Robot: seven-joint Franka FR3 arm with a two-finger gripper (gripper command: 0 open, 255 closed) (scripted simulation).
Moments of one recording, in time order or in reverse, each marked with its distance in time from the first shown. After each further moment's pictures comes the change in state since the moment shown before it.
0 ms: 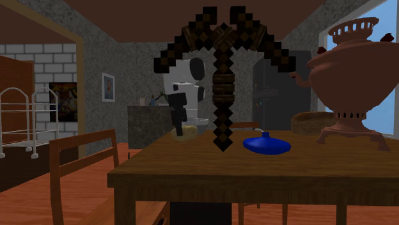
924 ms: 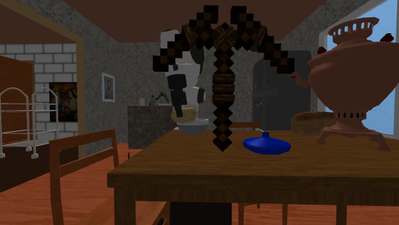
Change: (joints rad) arm -0.054 0.088 -0.011 0.302 0.053 -0.228 0.005
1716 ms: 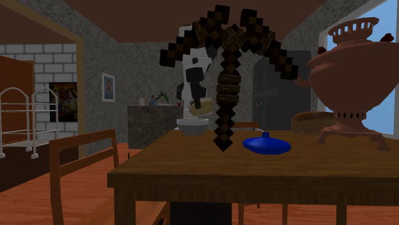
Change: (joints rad) arm 0.108 -0.064 0.042 0.010 -0.035 -0.041 0.150
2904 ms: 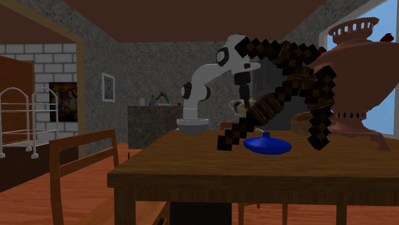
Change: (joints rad) arm 0.283 -0.091 0.203 -0.111 -0.076 0.106 0.452
